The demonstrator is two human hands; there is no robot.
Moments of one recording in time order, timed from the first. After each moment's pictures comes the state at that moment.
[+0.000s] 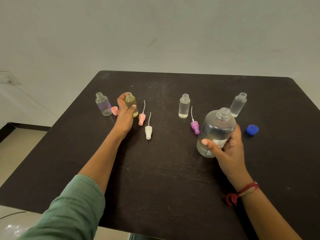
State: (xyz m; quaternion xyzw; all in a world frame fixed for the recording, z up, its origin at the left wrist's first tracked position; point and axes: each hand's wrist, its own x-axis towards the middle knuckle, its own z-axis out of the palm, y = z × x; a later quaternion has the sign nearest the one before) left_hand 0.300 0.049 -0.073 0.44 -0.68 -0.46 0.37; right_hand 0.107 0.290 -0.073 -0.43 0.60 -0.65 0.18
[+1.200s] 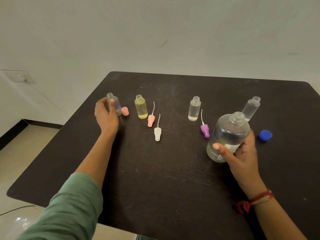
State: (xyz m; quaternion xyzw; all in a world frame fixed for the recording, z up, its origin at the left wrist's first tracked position) left_hand 0.357 0.005 -0.088 0.59 -0.58 -0.26 0.50; right_hand 0.105 0.290 -0.074 -0.42 0.61 -0.65 0.19
